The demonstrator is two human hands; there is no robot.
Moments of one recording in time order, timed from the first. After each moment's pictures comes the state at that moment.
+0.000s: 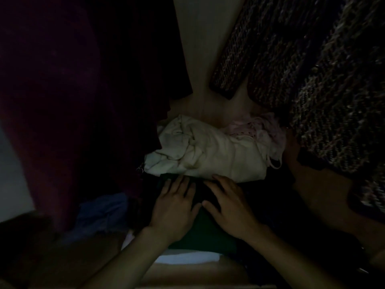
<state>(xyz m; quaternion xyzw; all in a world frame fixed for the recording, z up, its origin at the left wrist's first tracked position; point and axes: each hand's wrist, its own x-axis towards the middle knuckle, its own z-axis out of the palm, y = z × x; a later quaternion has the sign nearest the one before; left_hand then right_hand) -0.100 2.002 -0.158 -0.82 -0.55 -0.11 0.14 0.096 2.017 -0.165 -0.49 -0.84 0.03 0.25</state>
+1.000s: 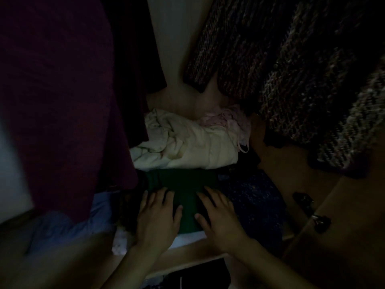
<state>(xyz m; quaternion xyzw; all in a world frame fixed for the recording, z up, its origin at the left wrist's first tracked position) -0.126 1.956 -0.179 -0.79 -0.57 -0.20 0.04 0.071 1.936 -0.201 -0.62 -0.76 0.03 0.17</state>
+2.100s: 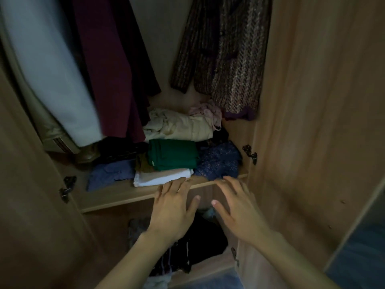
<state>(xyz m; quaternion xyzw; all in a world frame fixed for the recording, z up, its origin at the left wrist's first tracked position) -0.098 1.627 -0.121 -0.82 -0.52 -0.22 0.00 0.106 1.583 -0.137 -0.63 -0.73 -0.01 0.27</state>
